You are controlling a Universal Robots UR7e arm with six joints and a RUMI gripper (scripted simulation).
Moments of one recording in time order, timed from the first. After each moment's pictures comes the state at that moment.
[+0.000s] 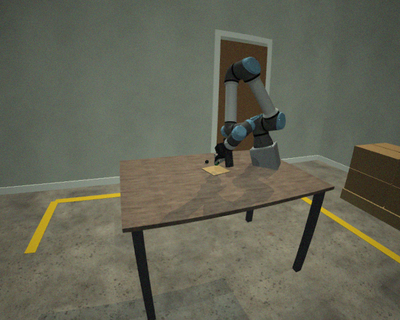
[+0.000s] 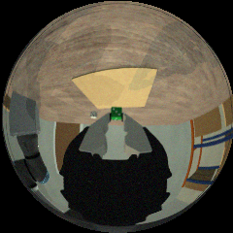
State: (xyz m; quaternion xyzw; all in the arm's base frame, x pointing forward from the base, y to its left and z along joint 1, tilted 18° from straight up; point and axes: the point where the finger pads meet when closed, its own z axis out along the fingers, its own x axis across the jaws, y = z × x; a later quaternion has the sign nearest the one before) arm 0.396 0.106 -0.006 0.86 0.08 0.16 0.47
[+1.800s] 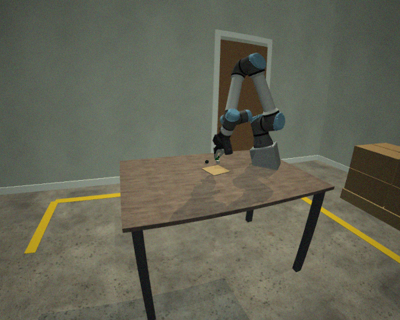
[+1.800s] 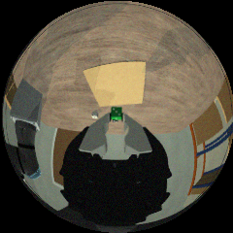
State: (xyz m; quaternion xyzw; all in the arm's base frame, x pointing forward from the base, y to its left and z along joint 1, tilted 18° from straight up) arm 0.386 0.111 0.031 0.92 0.10 0.14 0.36
